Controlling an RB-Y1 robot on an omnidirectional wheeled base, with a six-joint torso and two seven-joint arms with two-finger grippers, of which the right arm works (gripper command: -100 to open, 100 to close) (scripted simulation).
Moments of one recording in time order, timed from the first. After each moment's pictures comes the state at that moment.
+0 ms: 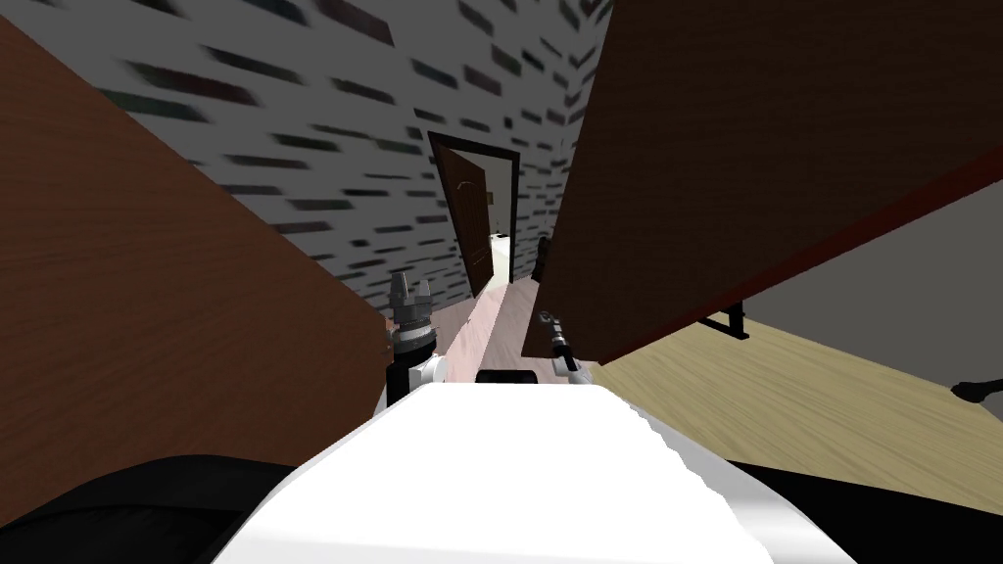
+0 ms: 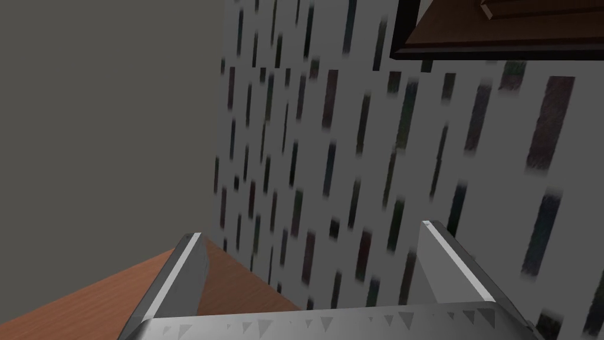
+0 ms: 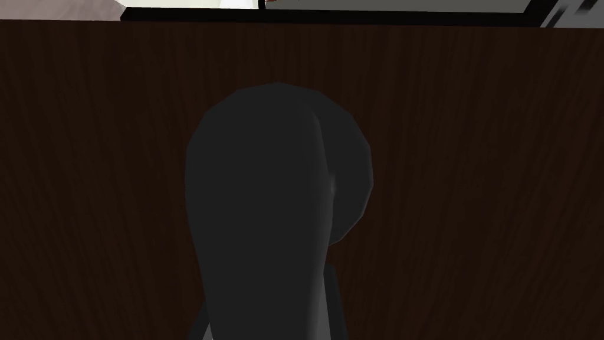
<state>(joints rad) -0.16 -0.10 -0.21 -0.59 0.15 -0.82 -0.17</state>
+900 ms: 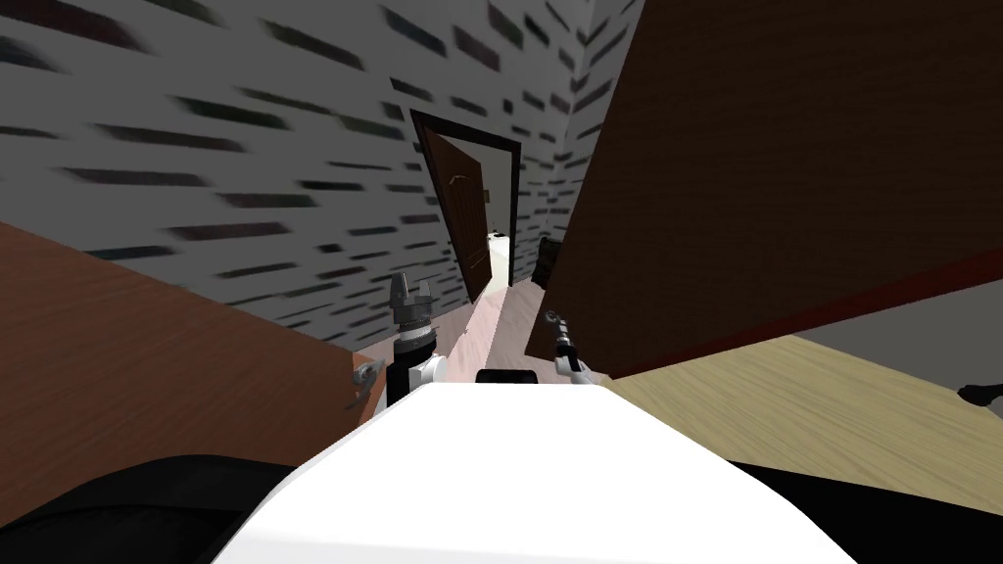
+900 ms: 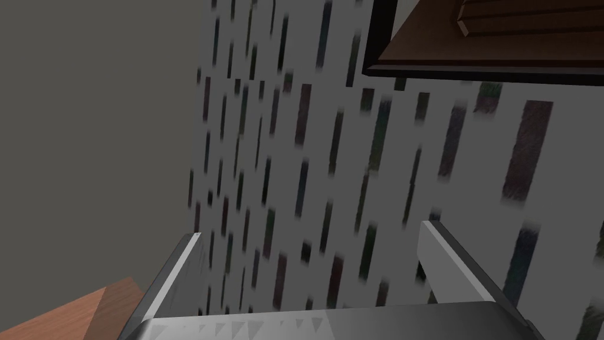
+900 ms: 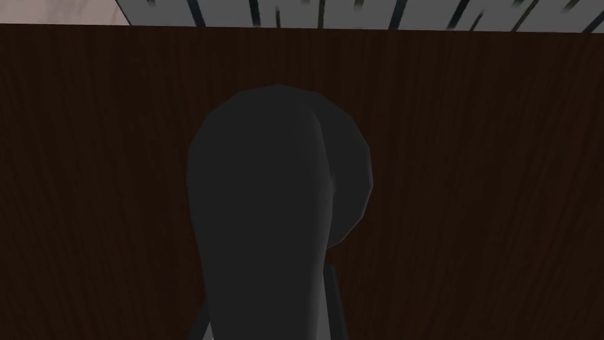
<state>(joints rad) -0.15 -0.10 -0.29 -0.59 0.10 -0.81 -0.13</state>
